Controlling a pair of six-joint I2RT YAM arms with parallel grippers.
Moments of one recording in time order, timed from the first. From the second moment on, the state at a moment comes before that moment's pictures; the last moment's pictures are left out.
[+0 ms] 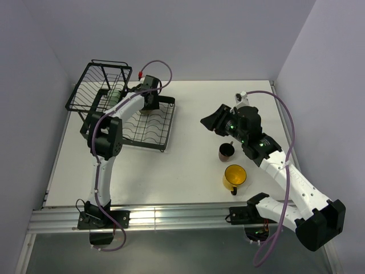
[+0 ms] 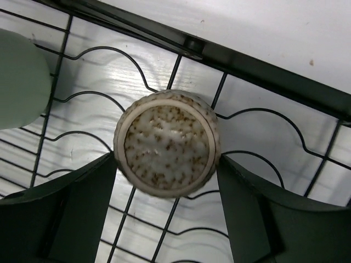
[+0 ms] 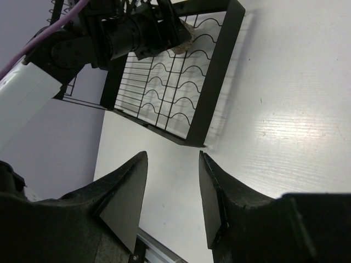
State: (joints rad) left arm -0.38 2.27 1.90 -0.58 -0.43 -0.39; right arm 0.44 1.01 0.90 -0.23 -0.12 0.79
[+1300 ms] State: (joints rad) left arm -0.45 2.31 1.92 -0.45 -0.42 -0.36; right arm 0.44 0.98 0.90 -0.23 -0.08 0.77
